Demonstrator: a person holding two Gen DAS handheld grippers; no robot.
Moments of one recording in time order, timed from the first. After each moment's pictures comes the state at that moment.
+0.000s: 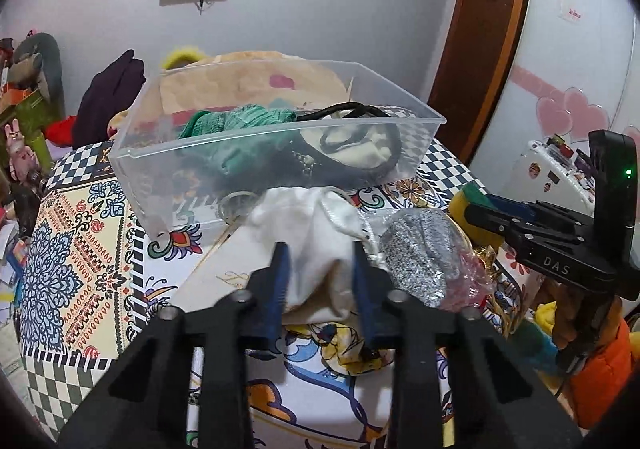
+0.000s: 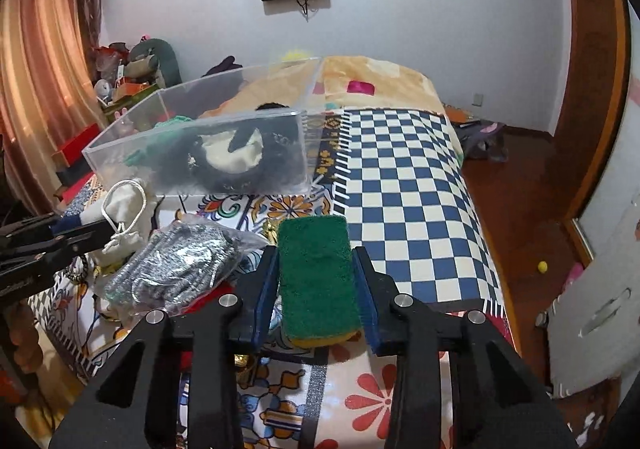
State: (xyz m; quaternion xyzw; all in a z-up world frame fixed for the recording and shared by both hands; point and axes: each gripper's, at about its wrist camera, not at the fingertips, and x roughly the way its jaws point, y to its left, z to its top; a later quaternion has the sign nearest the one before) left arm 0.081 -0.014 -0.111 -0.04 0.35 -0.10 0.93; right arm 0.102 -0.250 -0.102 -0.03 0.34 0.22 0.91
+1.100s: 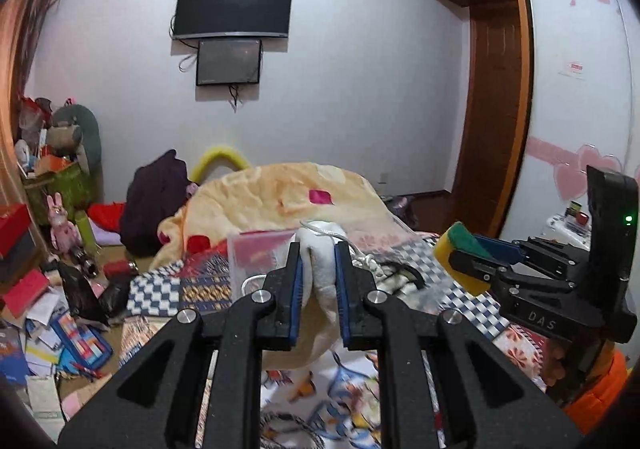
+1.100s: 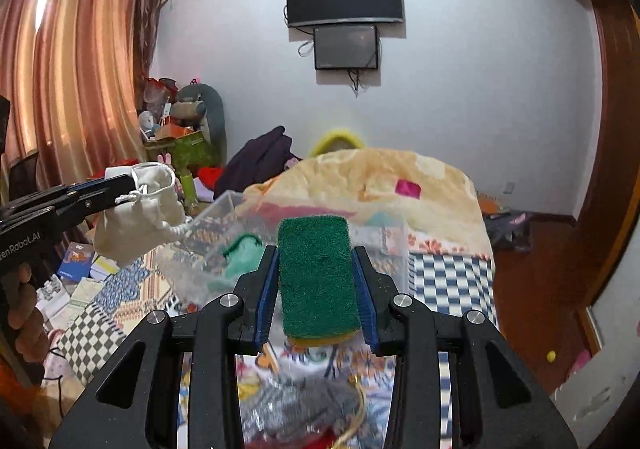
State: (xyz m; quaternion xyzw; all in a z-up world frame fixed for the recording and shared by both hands) left arm 0.072 0.029 0.007 -0.02 0.19 -0.03 0.98; right arm 0.116 -0.174 -0.012 -0.05 0.22 0.28 0.93
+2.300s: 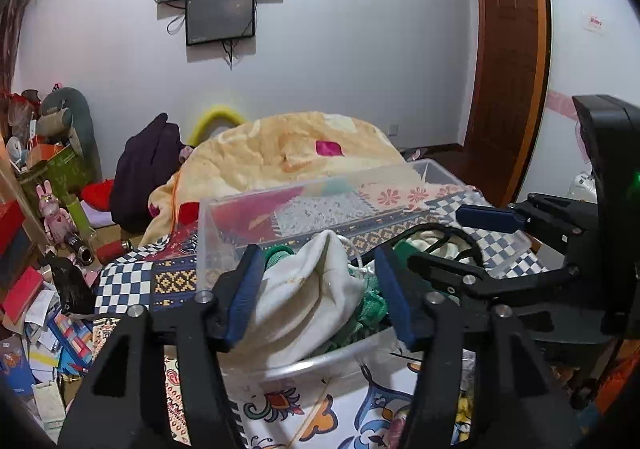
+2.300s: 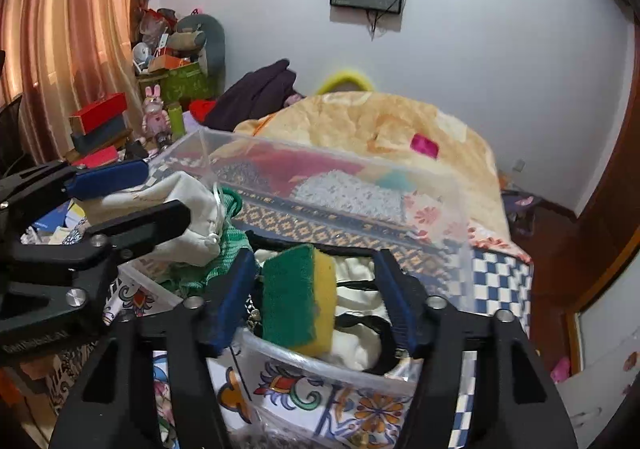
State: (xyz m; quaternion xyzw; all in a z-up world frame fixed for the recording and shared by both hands) left arm 0.150 0.025 -0.051 0.00 0.27 -0.03 0.96; right arm 0.170 -0.135 -0.050 -0.13 0.30 0.28 0.90
